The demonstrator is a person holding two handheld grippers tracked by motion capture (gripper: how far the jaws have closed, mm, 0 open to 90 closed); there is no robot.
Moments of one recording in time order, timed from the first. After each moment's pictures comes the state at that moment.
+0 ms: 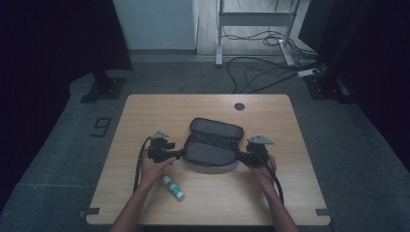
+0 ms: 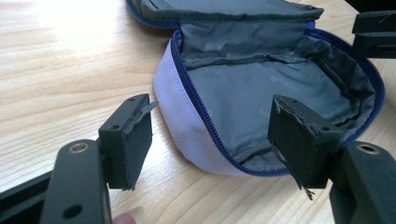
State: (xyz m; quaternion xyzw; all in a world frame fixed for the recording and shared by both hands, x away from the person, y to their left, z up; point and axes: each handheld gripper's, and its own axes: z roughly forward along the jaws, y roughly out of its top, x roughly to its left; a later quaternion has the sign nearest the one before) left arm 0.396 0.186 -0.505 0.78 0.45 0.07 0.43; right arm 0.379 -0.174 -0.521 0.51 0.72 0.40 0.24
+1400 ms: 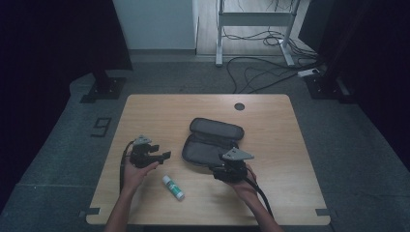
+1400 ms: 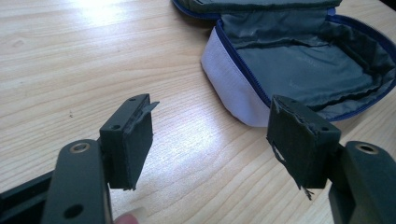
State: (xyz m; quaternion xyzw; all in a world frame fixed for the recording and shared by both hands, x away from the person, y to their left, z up) left arm 0.373 0.235 -0.498 0.78 0.45 0.11 0.42; right arm 0.322 -0.101 -0.501 0.38 0.77 0.48 0.17
